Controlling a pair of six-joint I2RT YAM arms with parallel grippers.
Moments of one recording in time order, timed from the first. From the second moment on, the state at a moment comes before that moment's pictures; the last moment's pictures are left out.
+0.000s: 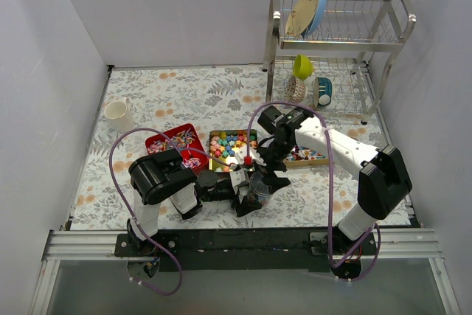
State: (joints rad) left arm -0.93 1.94 0.31 1.44 0.47 -0.04; right arm 0.75 1.61 1.29 -1.18 -0.70 -1.23
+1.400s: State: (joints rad) left arm -0.93 1.94 0.31 1.43 0.48 0.01; right arm 0.79 1.45 1.06 -0.79 -0.66 -0.79
